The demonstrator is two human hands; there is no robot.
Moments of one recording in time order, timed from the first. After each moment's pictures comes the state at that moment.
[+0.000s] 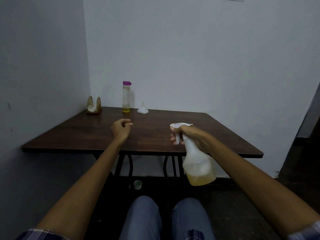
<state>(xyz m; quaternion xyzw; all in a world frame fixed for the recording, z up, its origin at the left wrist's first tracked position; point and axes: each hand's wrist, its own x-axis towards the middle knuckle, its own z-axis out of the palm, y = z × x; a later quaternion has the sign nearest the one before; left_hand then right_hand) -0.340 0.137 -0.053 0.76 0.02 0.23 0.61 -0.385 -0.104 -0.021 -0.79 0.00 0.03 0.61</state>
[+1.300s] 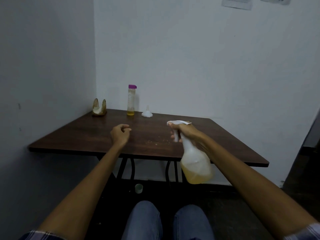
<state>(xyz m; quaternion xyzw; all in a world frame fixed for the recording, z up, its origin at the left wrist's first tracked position) -0.338 0.154 -0.060 0.78 0.07 0.25 0.57 -0.370 -0.082 -0.005 -0.80 -0.06 -0.01 0.59</state>
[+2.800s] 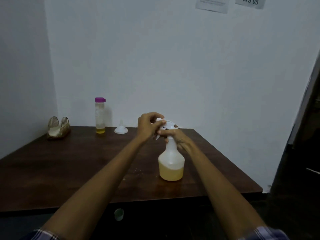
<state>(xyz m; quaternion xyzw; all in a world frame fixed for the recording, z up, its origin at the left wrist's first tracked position) -0.253 -0.029 0.042 0.74 -0.25 0.26 0.56 -0.249 -0.167 0.017 -0.64 -0.19 0.00 0.75</state>
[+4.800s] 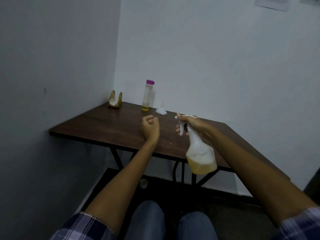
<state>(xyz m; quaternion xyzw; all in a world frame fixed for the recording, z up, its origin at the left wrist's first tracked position) -0.348 0.098 -0.044 0.59 0.10 0.25 0.77 -0.328 -0.050 0.012 -0.84 -0.09 0.03 0.53</state>
